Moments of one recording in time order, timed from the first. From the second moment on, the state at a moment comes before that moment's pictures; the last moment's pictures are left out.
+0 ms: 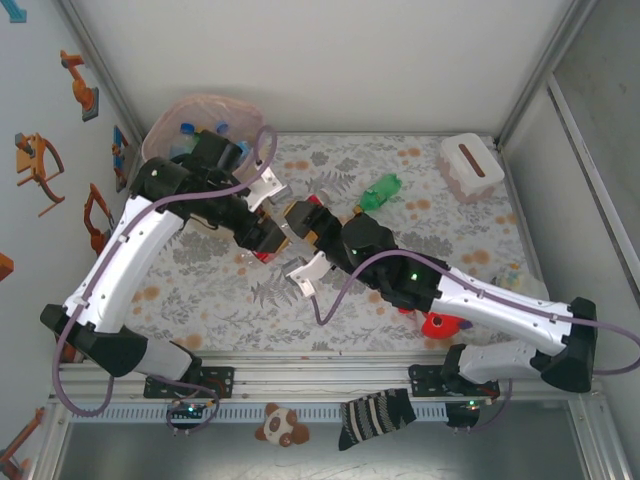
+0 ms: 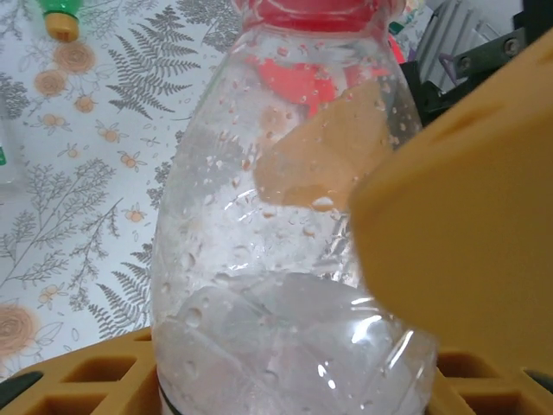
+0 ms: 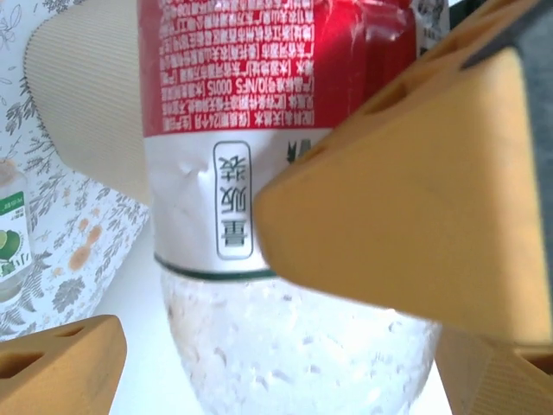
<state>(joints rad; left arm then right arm) -0.58 1.44 1.77 -1.44 0.56 0.29 1.15 1.21 1.12 -0.16 0.29 -1.74</state>
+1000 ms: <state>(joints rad) -0.21 1.75 2.20 -1.12 0.15 -0.06 1.15 1.05 1.10 -0.26 0.34 -1.37</state>
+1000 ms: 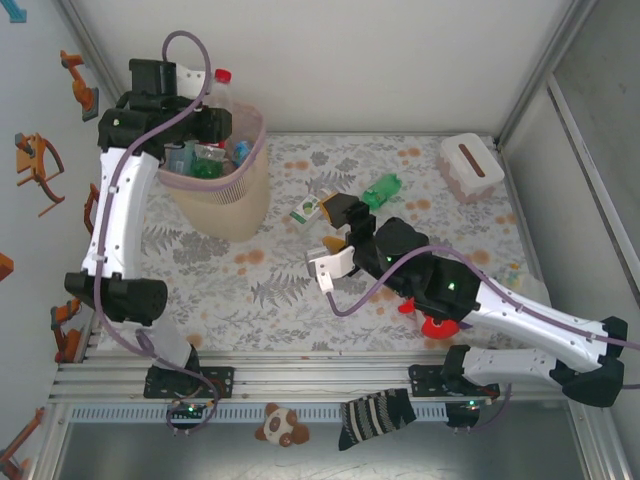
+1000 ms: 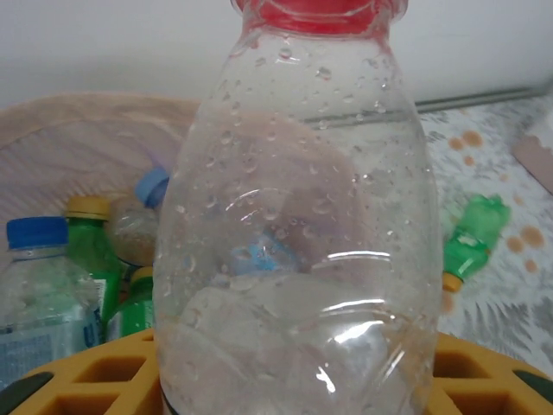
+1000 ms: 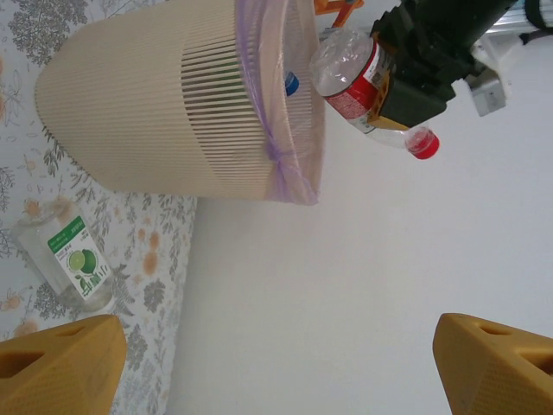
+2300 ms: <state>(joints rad) -0.18 1.93 2.26 -1.14 -0.07 -0.68 1.15 1.06 1.08 -0.26 0.36 -1.35</state>
